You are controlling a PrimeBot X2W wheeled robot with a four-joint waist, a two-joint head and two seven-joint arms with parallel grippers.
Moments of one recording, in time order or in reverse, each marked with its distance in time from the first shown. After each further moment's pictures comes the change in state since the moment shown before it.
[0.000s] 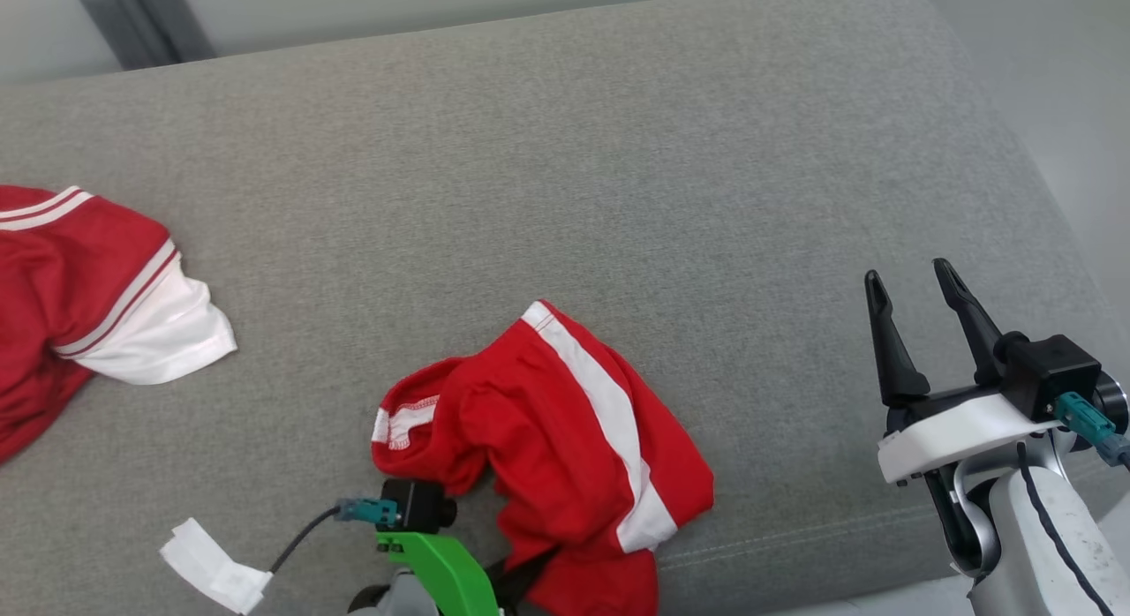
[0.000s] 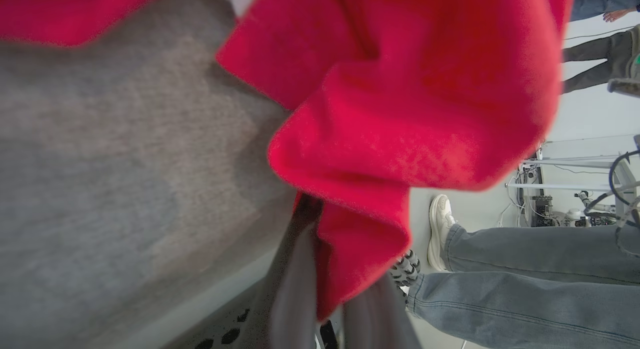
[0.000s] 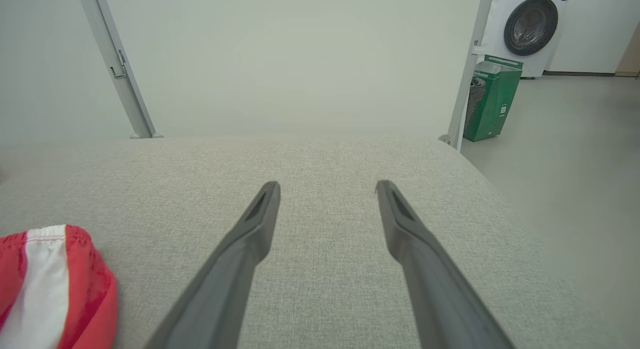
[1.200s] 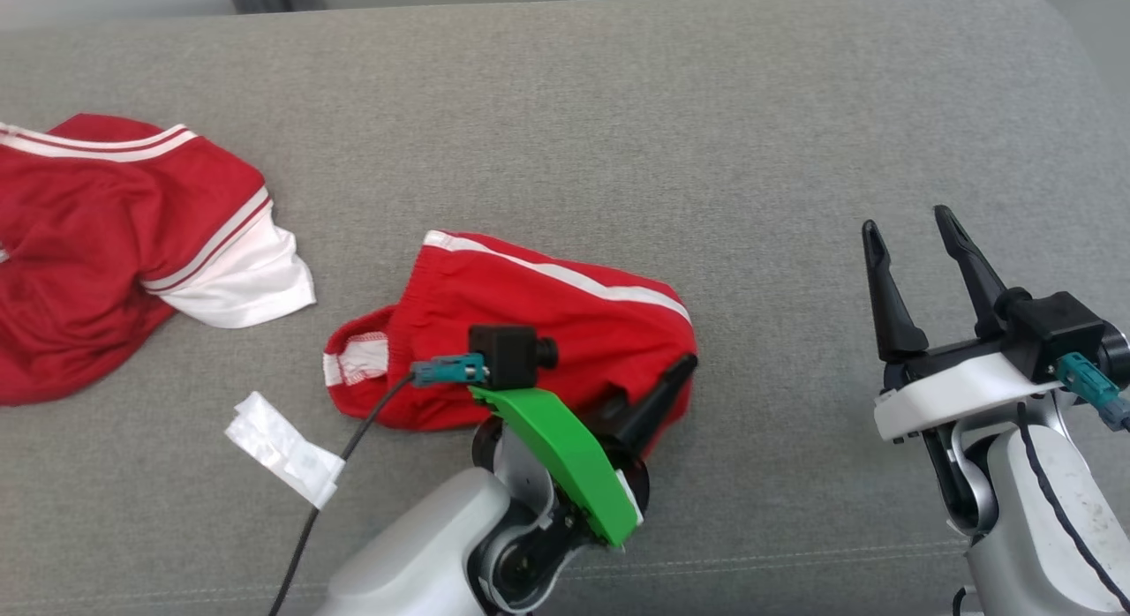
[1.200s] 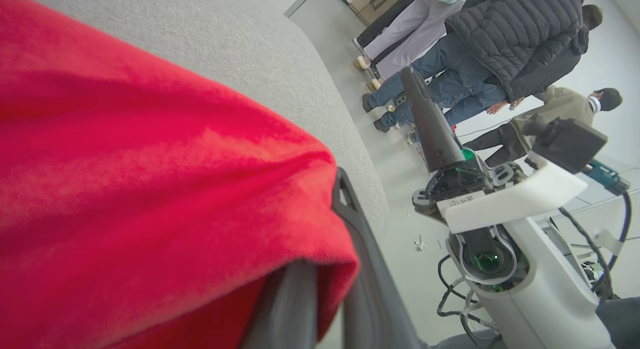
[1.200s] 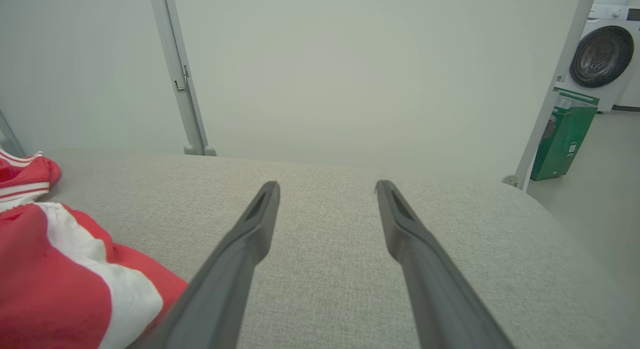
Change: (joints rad) left arm -0.175 -0.190 0.131 -0.140 0.081 0.001 -0.074; right arm -0.078 -0.004 0.014 -0.016 -0.026 -0.002 0.000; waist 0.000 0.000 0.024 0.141
